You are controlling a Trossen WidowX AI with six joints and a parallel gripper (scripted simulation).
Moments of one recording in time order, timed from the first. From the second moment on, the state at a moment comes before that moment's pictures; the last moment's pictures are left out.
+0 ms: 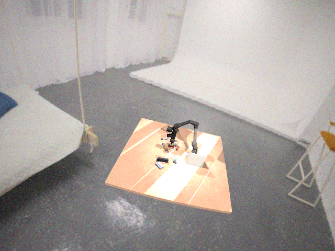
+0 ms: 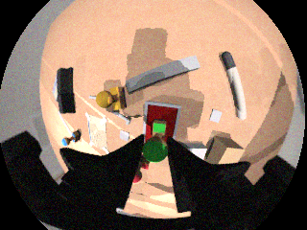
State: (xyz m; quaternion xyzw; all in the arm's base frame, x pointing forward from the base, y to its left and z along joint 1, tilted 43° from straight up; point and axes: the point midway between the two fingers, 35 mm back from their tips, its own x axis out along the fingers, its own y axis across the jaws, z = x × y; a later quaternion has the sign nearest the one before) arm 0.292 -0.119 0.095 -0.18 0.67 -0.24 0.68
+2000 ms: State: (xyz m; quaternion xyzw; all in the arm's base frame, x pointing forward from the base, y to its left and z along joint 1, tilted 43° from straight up) arm 0.260 0.039 0.021 -0.27 0.72 -0.13 0.63
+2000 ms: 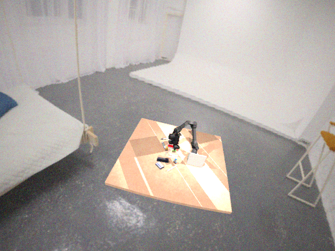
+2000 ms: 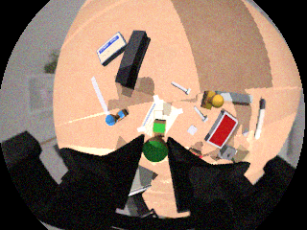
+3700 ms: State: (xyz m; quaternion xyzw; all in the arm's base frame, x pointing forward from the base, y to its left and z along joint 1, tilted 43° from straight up) arm 0.255 0.026 -0.008 -0.27 0.72 -0.12 0.63
